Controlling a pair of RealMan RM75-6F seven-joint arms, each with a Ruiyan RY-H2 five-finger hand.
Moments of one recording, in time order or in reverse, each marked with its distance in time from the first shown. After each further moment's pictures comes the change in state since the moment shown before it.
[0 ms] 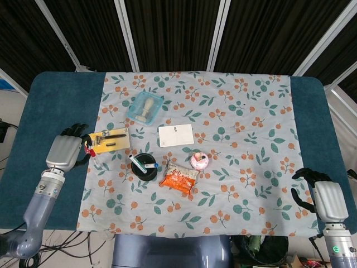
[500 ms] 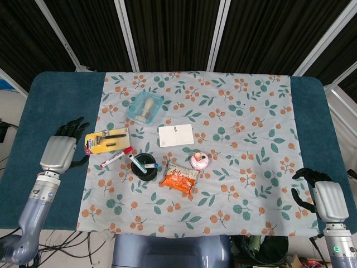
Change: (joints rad) left arm 0.071 0.036 0.008 -0.039 0.106 0.083 -0.090; right arm 0.000 0.004 -0.001 0.001 -0.002 -0.002 0.003
